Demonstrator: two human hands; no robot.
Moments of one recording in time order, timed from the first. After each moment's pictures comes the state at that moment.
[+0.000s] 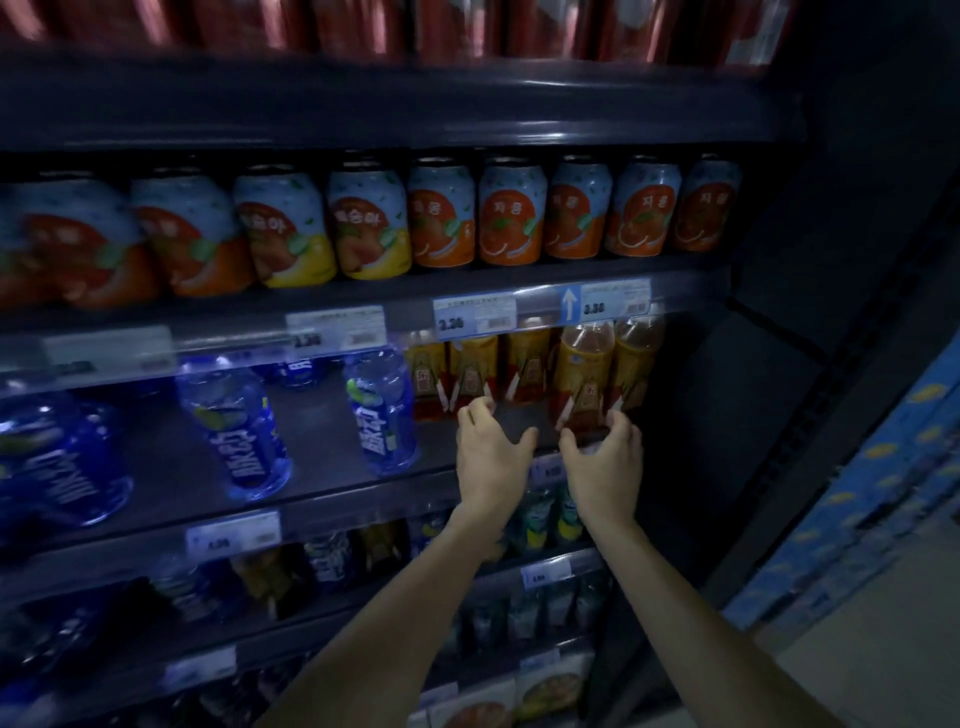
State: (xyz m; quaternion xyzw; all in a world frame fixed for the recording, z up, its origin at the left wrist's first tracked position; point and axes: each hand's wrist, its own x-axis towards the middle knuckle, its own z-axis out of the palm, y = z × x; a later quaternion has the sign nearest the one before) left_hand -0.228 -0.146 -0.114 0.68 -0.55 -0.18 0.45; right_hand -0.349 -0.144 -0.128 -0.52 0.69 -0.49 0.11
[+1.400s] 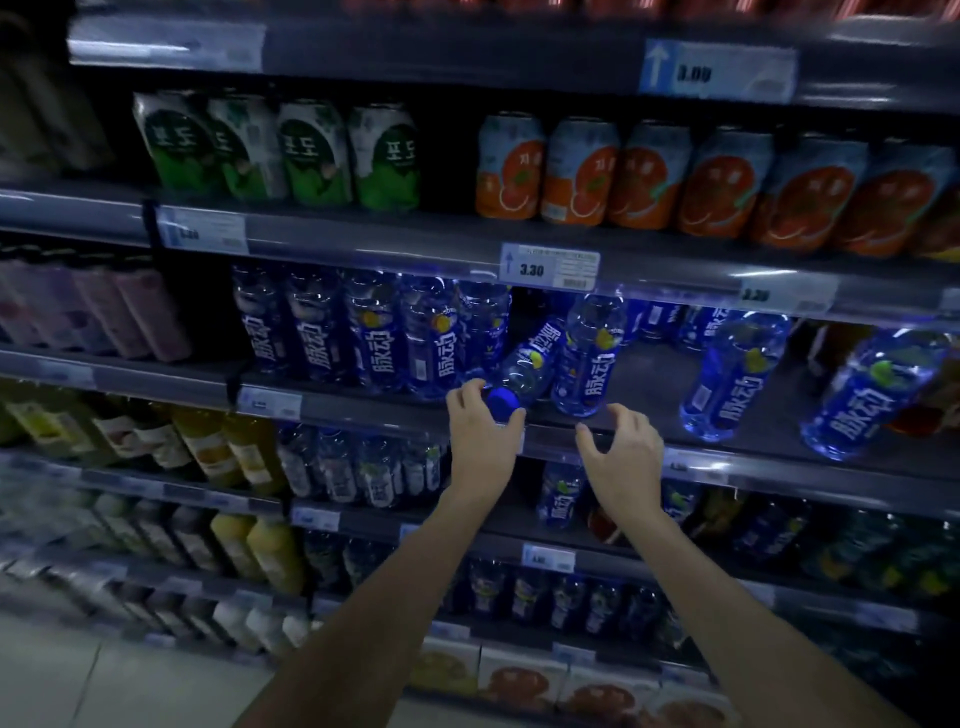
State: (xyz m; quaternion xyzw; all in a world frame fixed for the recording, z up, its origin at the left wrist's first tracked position) left_hand 0.256 0.058 -0.124 0.75 -0.39 -0.12 0.51; right_hand 0.105 -0.010 -0.156 -0.75 0.54 -0.37 0.11
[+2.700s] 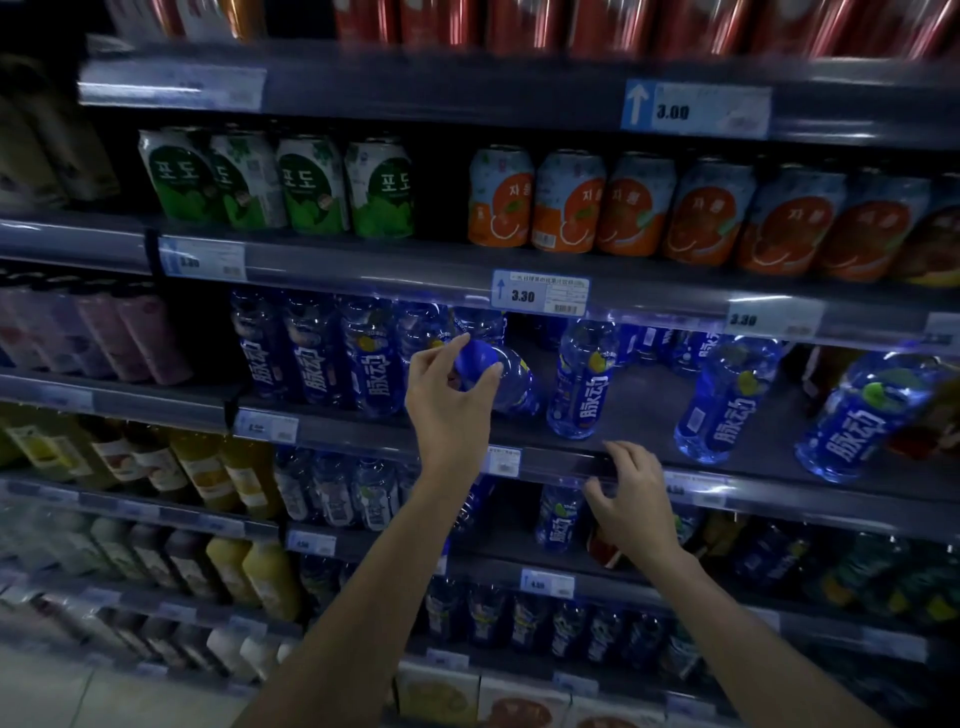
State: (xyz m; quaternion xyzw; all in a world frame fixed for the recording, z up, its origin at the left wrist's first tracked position) left_hand 0.273 0.074 -0.054 0.64 -0.34 -0.08 0.69; right_hand 0.076 -0.015 -0.168 -0.82 0.47 -0.31 0.09
